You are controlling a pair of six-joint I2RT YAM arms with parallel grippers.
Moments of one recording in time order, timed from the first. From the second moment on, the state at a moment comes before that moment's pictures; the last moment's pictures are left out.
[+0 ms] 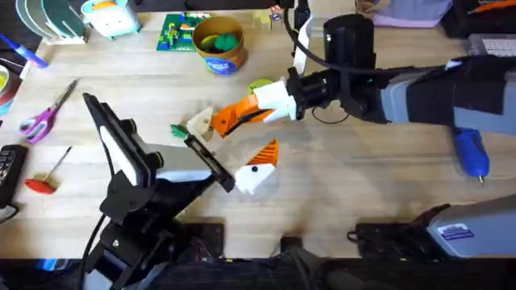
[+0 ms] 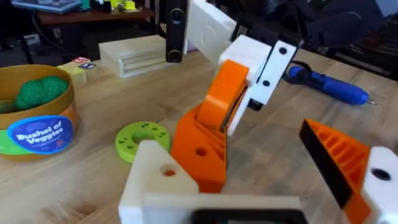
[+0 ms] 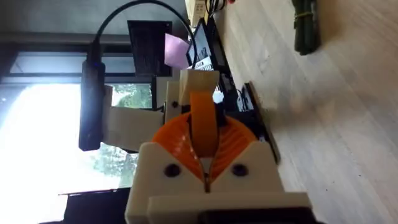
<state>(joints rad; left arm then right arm) -0.50 0.00 0.01 -0.06 0.33 -0.11 0.51 1.66 0.81 0.35 -1.23 0.93</state>
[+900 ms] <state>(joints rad) -0.50 0.00 0.01 -0.06 0.33 -0.11 0.57 1.70 0.83 0.45 -1.18 1.05</state>
